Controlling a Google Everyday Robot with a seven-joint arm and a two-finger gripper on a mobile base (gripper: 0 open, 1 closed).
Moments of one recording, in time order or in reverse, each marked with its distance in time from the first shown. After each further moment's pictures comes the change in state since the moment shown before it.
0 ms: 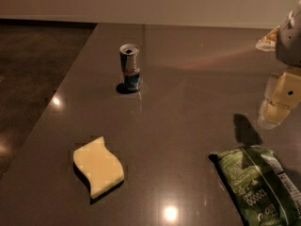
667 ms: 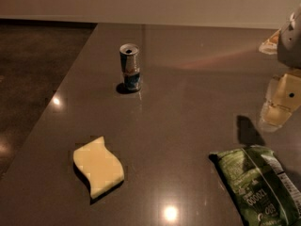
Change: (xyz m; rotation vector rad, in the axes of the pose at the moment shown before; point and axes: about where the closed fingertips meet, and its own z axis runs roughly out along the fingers) arm 0.005 0.004 0.000 -0.012 0.023 0.036
